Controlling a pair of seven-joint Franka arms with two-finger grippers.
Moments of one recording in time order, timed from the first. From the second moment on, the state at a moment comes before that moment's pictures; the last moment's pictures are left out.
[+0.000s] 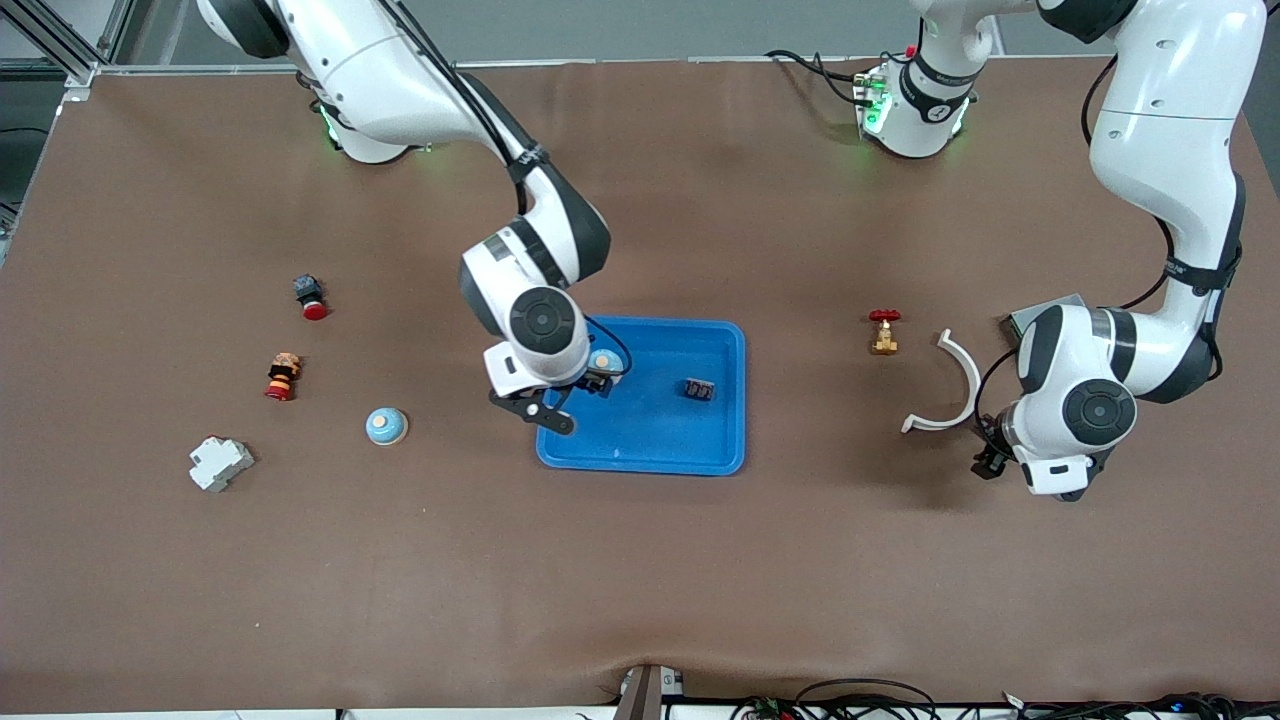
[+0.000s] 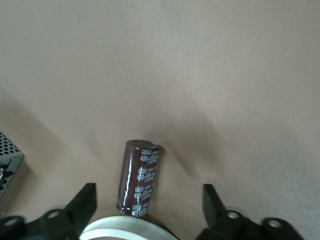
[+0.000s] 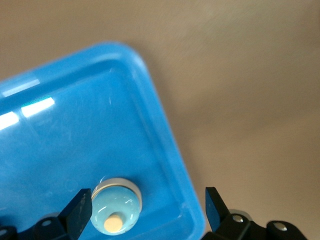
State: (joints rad) left arm 0.08 0.65 -0.12 -1.74 0.33 2.21 -1.15; right arm 0.62 0.68 -0.03 -1.44 0.06 1.96 1.00
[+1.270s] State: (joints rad) left arm 0.12 0.58 -0.20 -1.70 0.21 2.26 -1.16; right arm 0.30 0.40 -0.04 -1.97 0.00 2.33 0.36
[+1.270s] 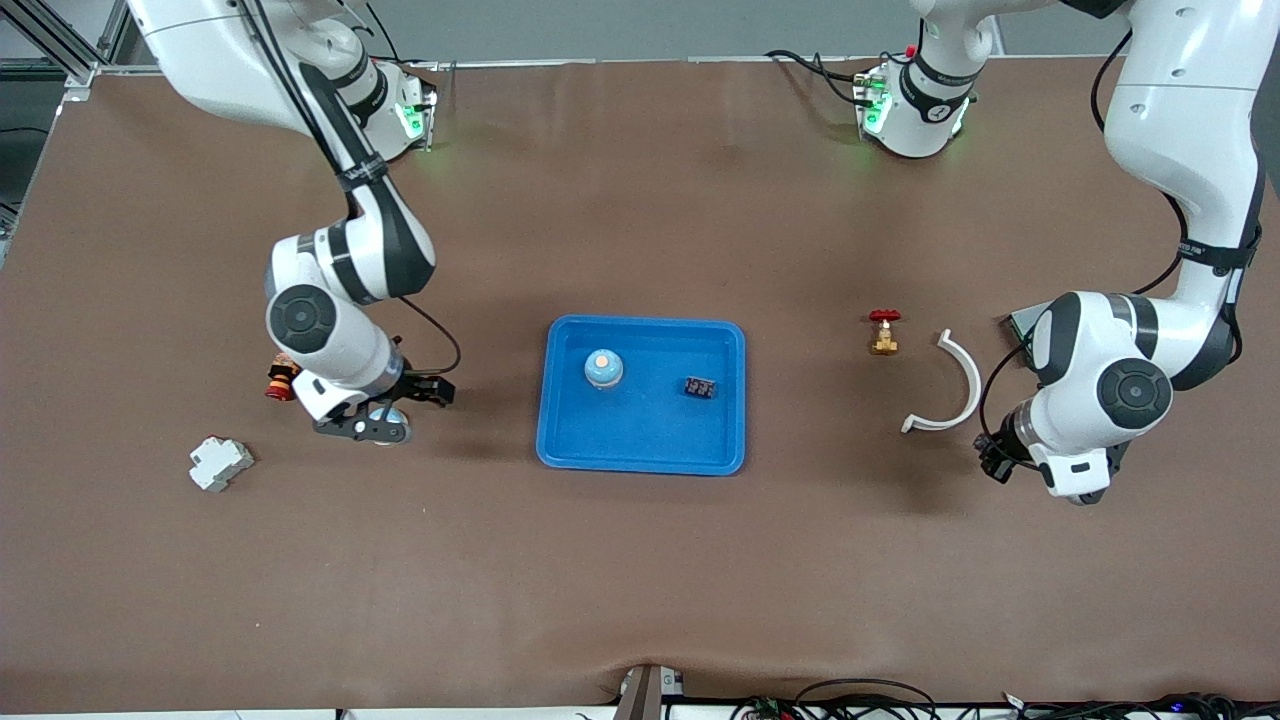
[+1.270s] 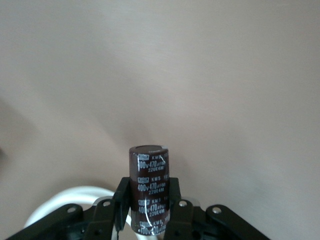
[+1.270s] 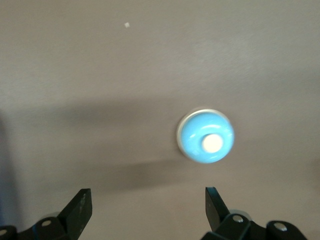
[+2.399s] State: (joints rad) left arm -0.24 0.73 -0.23 -1.36 0.07 2.24 -1.77; right arm 0.20 0.47 -0.04 -2.09 0.00 2.66 0.20
